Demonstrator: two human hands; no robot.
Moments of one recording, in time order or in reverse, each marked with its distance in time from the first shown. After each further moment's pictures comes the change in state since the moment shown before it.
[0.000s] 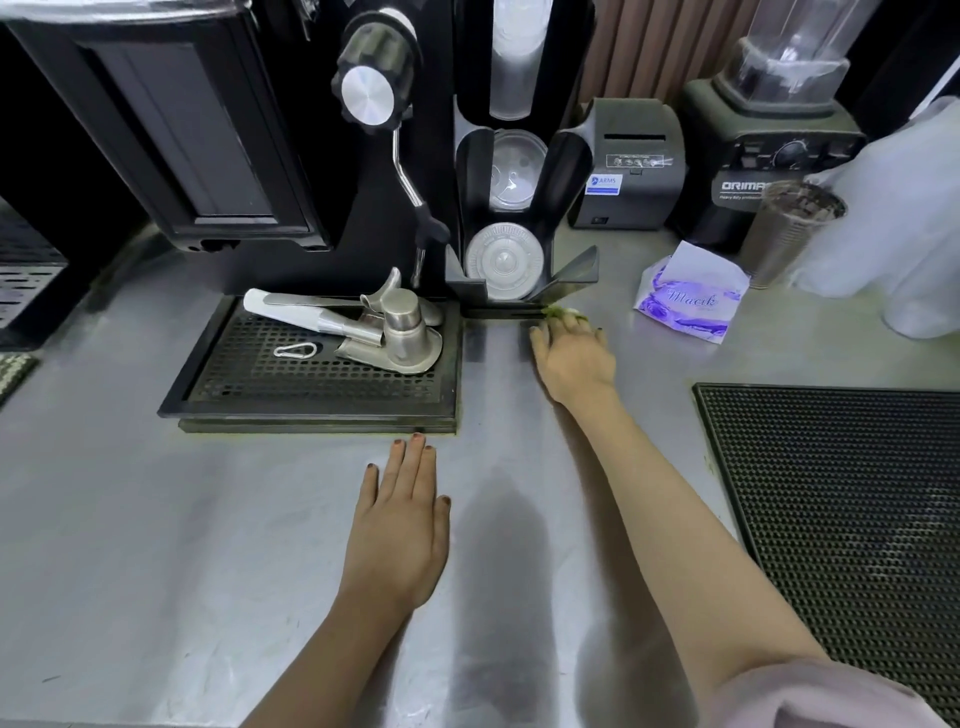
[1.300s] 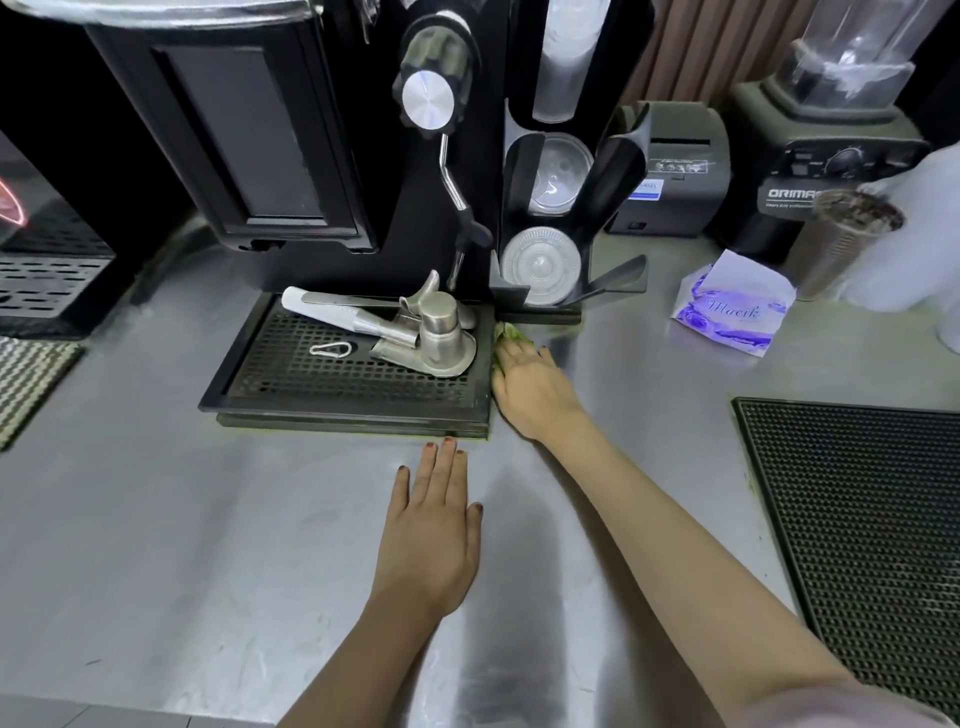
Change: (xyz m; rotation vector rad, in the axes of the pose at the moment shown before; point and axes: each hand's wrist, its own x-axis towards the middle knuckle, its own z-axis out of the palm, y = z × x) left_hand 0.002 0.003 -0.008 0.033 -0.094 -0.017; right_hand -0.032 -0.071 0.003 0.021 -0.115 -0.403
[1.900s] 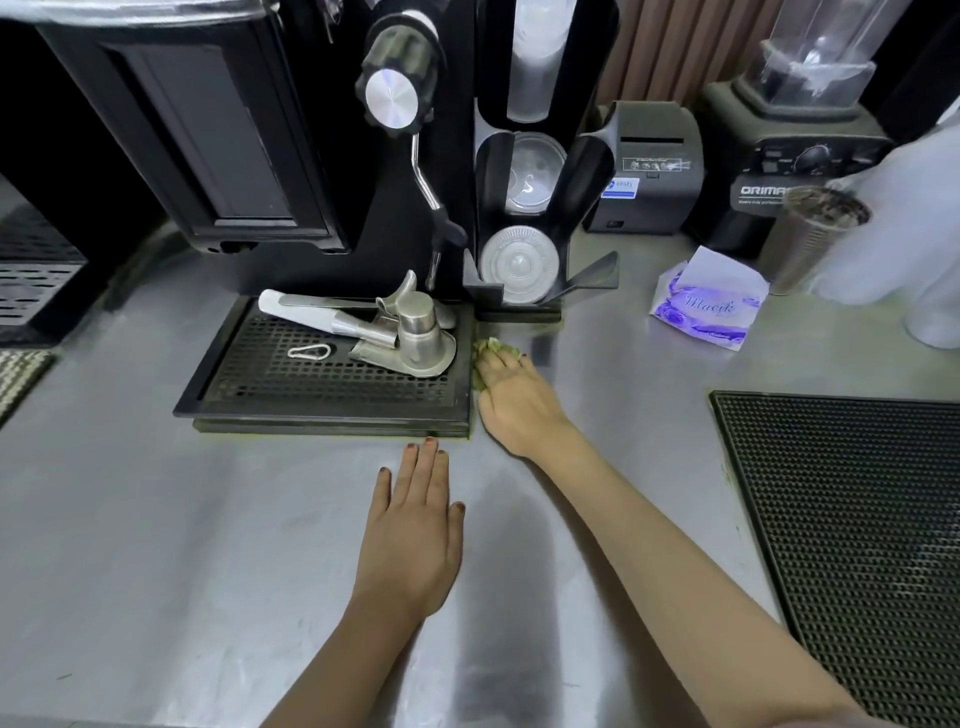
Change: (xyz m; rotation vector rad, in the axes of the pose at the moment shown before) left_hand 0.001 -0.006 0.011 0.067 0.098 0.027; right_hand -0.021 -0.001 -0.006 0.079 -0.043 -0.017
